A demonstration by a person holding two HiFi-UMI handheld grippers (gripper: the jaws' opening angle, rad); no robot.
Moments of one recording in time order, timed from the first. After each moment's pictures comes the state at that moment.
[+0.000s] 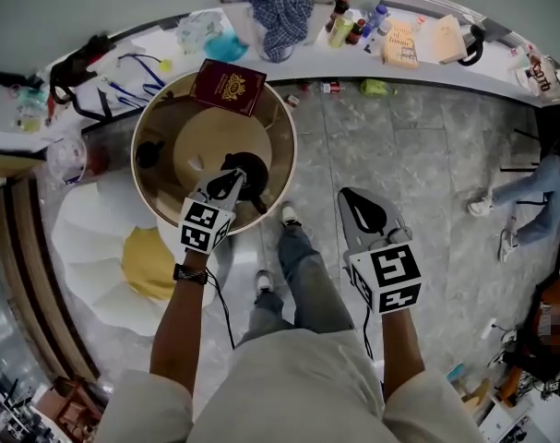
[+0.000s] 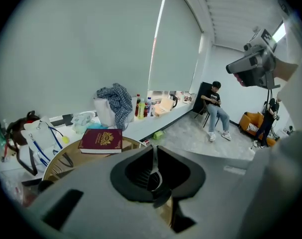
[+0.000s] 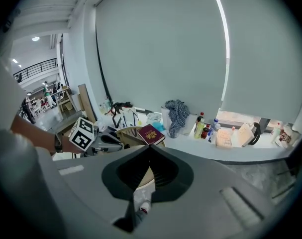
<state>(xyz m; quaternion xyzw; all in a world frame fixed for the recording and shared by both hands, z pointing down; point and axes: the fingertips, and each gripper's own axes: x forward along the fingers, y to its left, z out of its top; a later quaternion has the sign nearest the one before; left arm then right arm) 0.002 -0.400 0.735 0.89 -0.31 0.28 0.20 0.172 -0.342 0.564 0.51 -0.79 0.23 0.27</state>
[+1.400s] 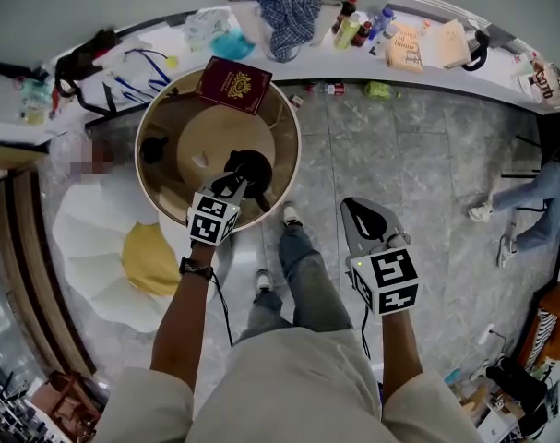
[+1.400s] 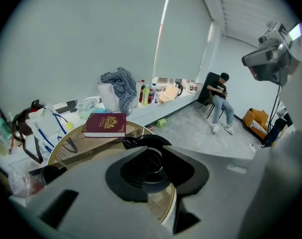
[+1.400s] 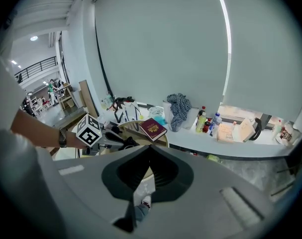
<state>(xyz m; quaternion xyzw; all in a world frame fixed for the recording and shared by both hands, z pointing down) -0.011 -0.387 0.775 0.85 -0.32 0.34 0.23 0.173 -0.319 0.584 0.49 -0.78 0.25 0.29</state>
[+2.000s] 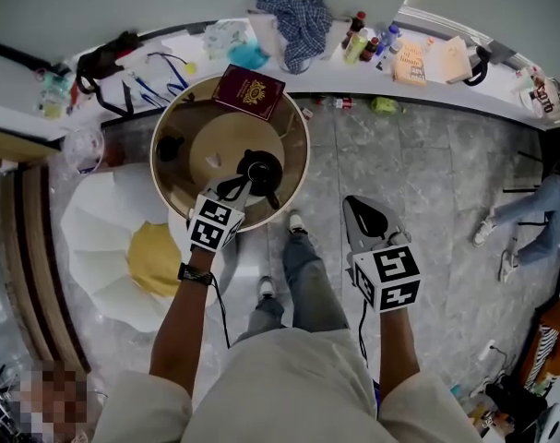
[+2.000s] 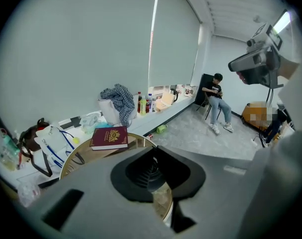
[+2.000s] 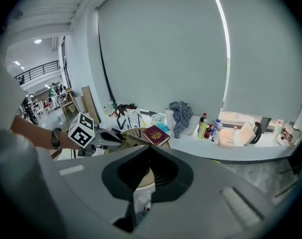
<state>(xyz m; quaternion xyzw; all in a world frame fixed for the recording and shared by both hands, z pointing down) -0.025 -0.365 0.704 0.87 -0.32 0.33 0.18 0.151 -0.303 0.548 0.50 -0.79 0.23 0.26</state>
